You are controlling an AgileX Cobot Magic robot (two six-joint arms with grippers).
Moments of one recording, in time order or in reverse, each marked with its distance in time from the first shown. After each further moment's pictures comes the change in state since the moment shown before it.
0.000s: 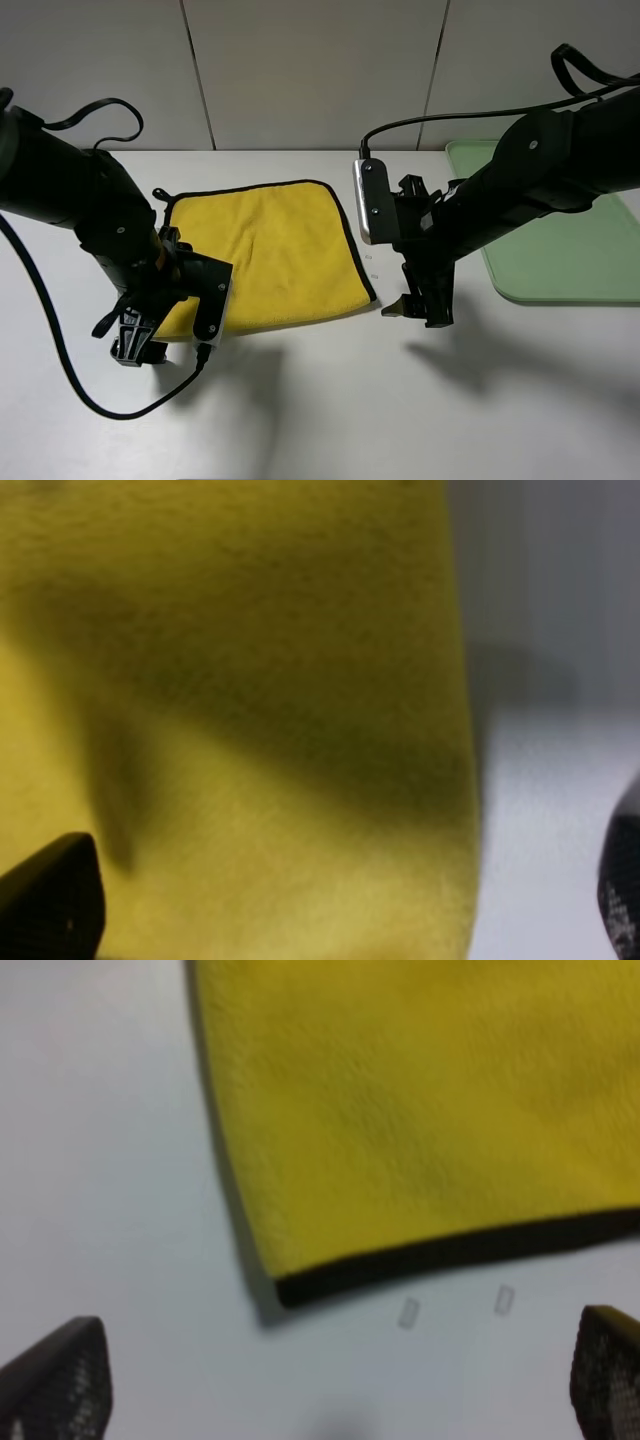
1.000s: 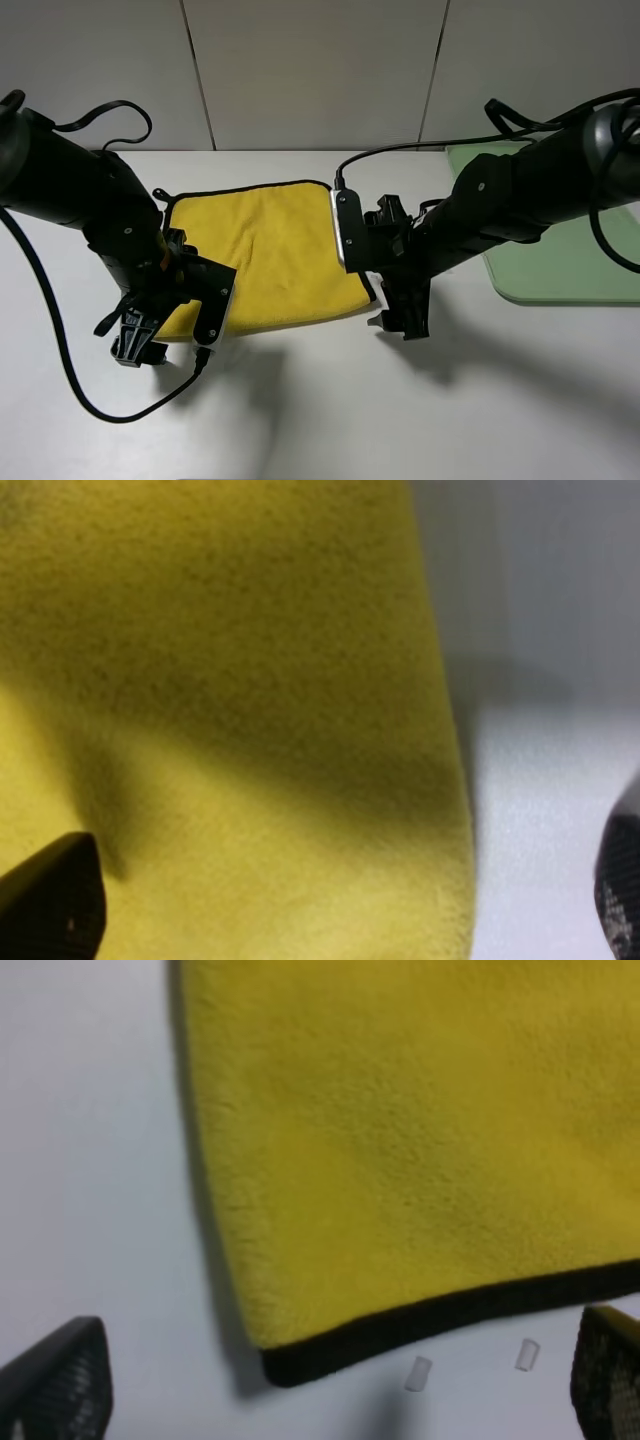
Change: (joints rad) left arm -0.002 0.030 -0.010 0.000 0.015 0.036; right arm 0.064 0.139 -0.001 0.003 -0.182 -0.016
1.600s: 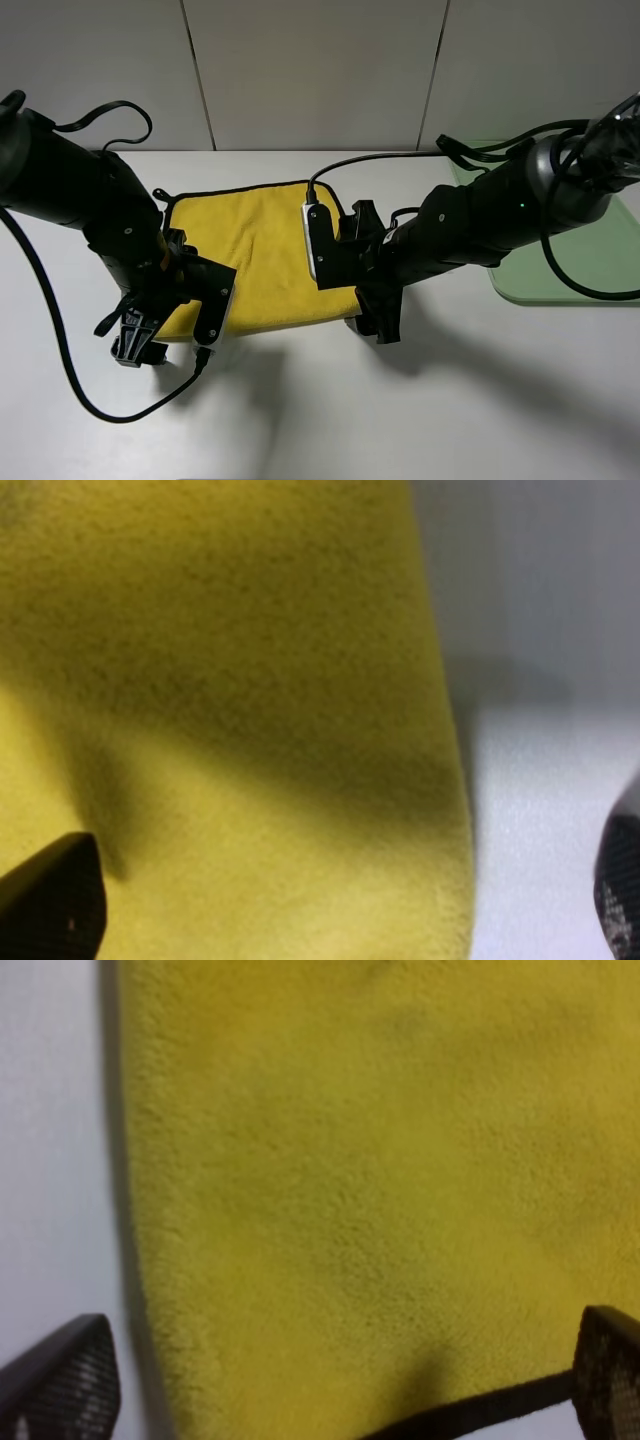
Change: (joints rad) left arm 0.000 0.000 0.000 0.000 -0.001 -0.001; right arm 0.099 0.081 -0.014 0.011 -0.171 0.000
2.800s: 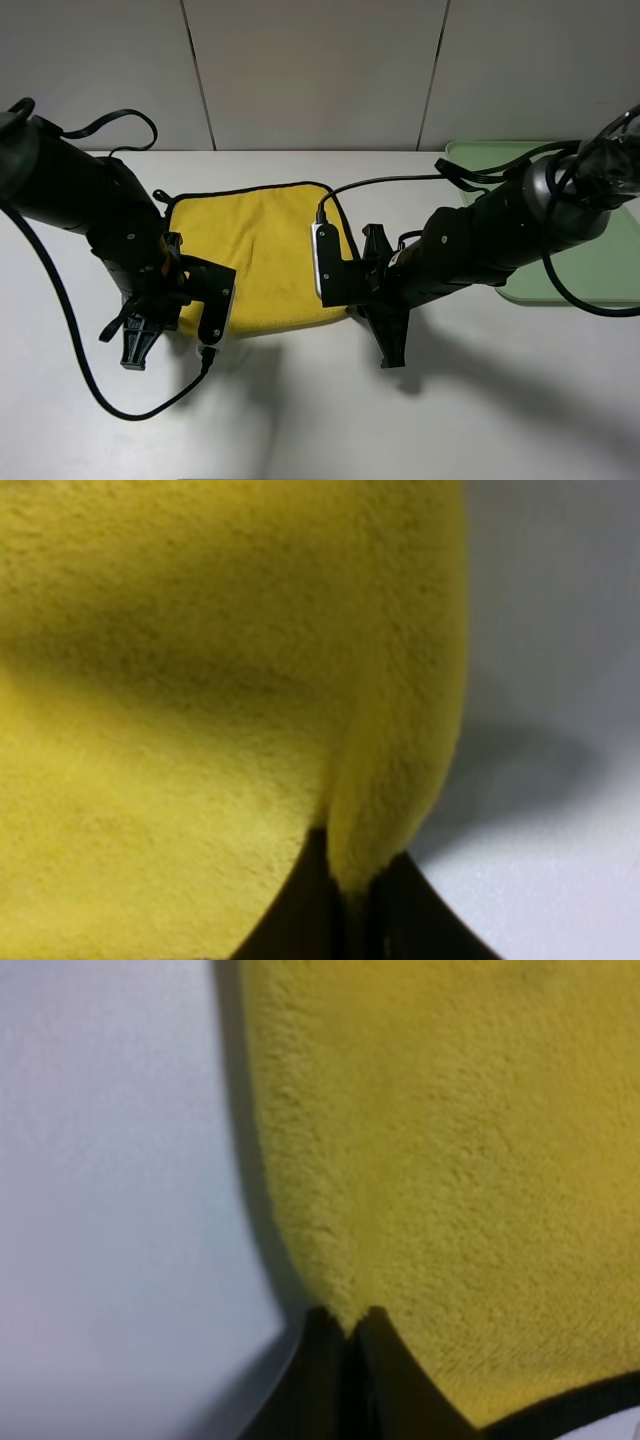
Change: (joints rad) left arm -0.003 0.011 0.001 0.010 -0.009 -0.067; right arm 0.008 0.018 0.057 0.001 0.010 0.099
